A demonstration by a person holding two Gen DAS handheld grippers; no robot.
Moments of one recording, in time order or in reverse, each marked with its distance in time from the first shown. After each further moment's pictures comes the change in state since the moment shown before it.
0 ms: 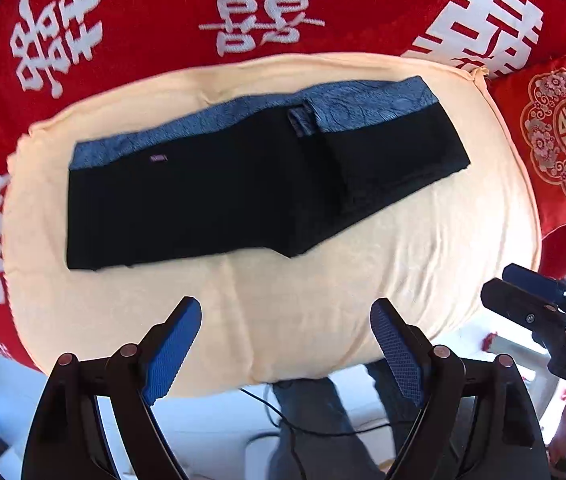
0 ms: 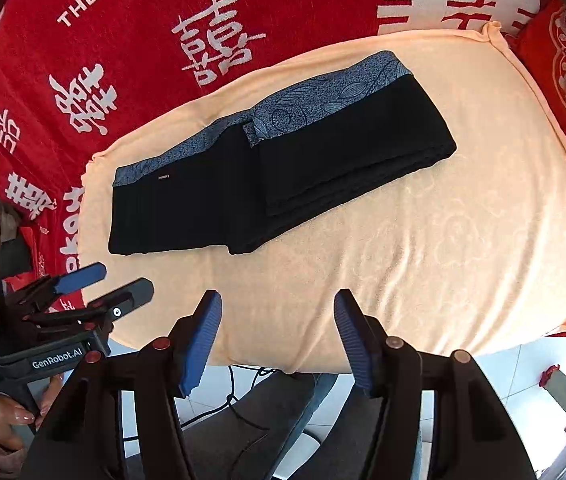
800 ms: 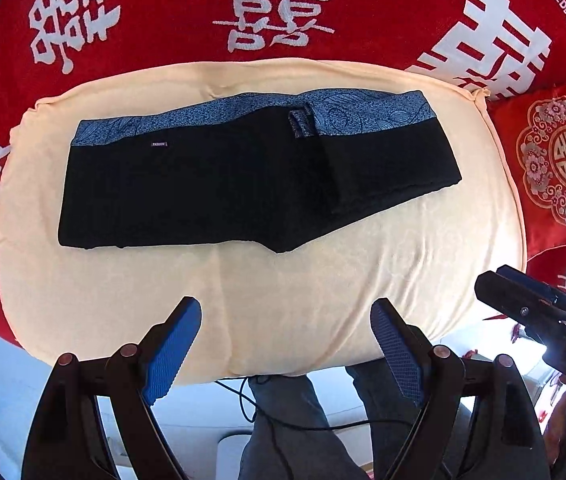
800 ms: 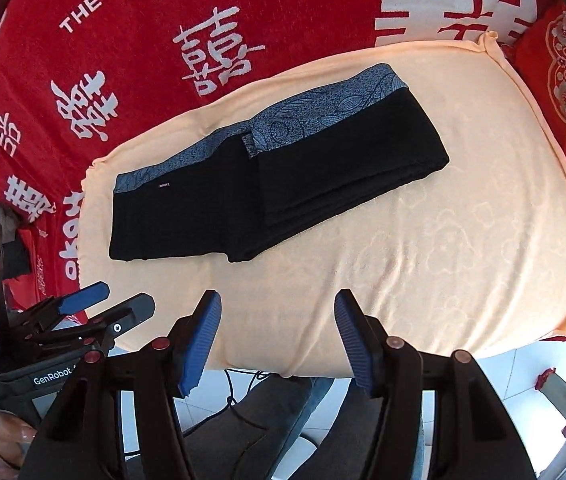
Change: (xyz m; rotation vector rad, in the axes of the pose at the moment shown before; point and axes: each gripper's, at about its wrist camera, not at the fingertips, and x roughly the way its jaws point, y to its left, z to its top) left arm -0.014 0.005 -0.009 -0.081 -0.033 -0.032; right arm -0.005 0.003 0.002 -0.008 0.004 -0.011
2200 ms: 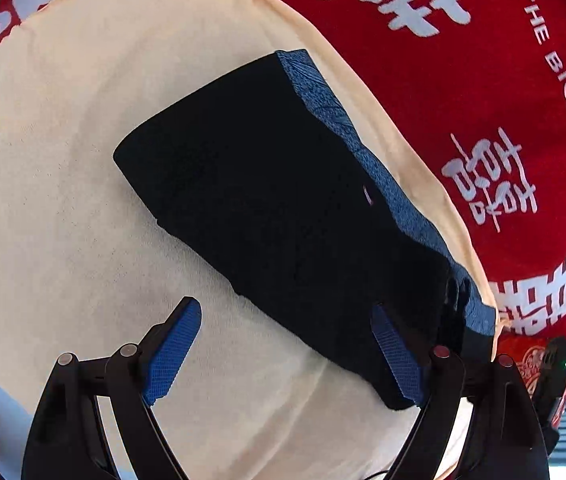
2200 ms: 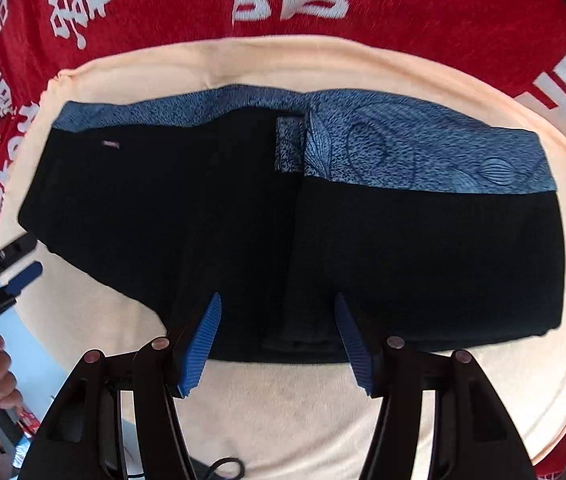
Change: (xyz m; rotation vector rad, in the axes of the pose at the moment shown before) left arm 0.126 0.226 -0.026 -0.707 -0.349 -0.281; right arm 0.181 0.043 0.082 -0.410 0.037 -0.160
